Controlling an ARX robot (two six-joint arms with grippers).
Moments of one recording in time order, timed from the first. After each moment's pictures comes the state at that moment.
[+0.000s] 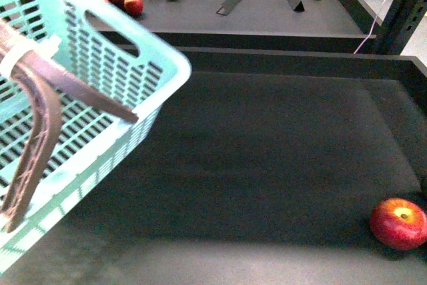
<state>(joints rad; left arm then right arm) -0.15 1.38 0.81 0.12 0.08 -0.98 0.00 0.01 0.02 0.00 0.00 0.00</state>
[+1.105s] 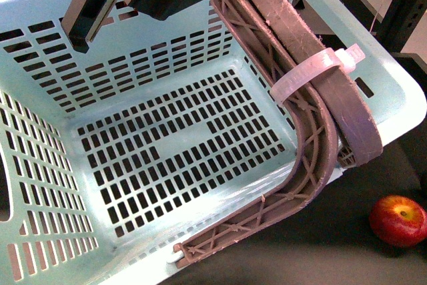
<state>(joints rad) -0.60 1.48 0.97 0.07 0.09 -0.98 -0.02 0.12 0.10 -0.20 -0.07 0.02</state>
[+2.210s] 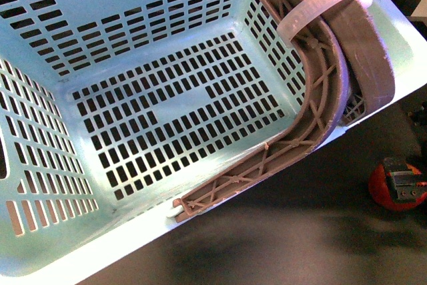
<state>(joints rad) -0.60 1.48 0.98 0.07 0.09 -0.98 -0.09 2.19 0.74 0.41 0.11 -0.18</state>
